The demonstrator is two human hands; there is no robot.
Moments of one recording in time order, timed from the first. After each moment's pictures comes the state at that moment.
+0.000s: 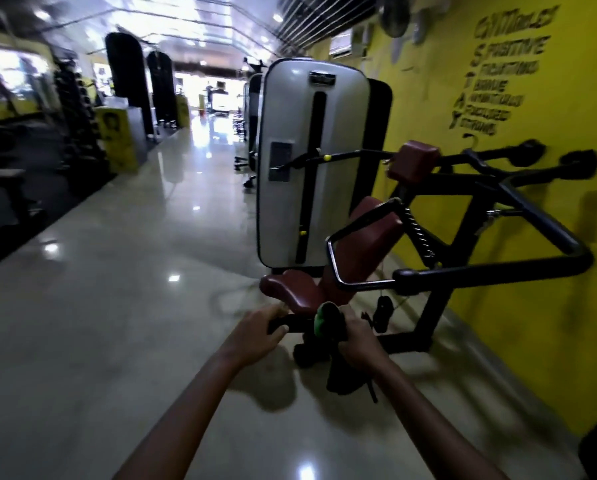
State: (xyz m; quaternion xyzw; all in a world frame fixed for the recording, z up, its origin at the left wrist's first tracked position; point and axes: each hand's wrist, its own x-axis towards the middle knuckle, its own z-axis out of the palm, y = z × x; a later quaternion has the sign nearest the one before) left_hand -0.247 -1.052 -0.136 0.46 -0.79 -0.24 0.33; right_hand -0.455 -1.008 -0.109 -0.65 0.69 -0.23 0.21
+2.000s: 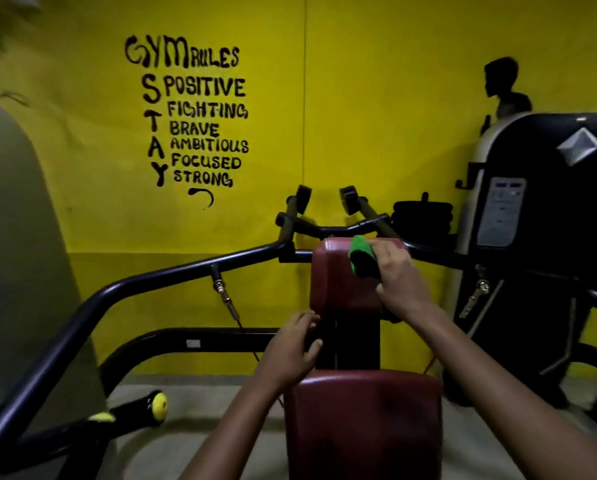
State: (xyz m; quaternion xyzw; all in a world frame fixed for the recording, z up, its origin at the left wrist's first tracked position) left_hand -0.662 -2.014 -0.023 -0.19 -0.91 -0.30 0.21; right_hand -0.702 -1.820 0.069 -0.12 0.94 -0.11 -0.31
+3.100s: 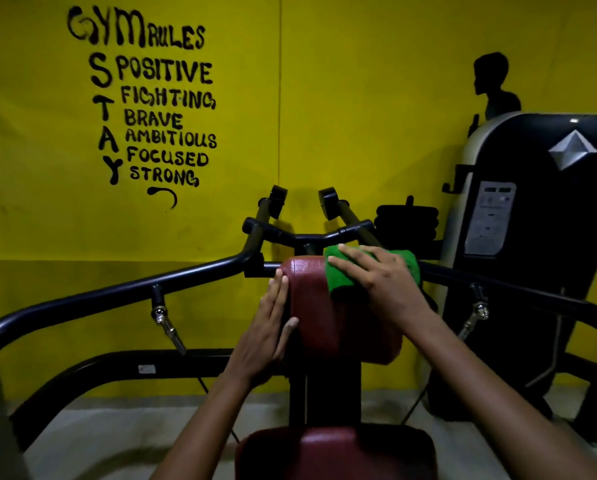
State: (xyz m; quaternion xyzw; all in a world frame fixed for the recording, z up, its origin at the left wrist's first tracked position) left_hand -0.821 -1.998 -0.036 -0.27 -0.86 -0.28 0.32; right_hand -0.832 -1.766 0.055 -0.25 0.86 0.06 -0.45
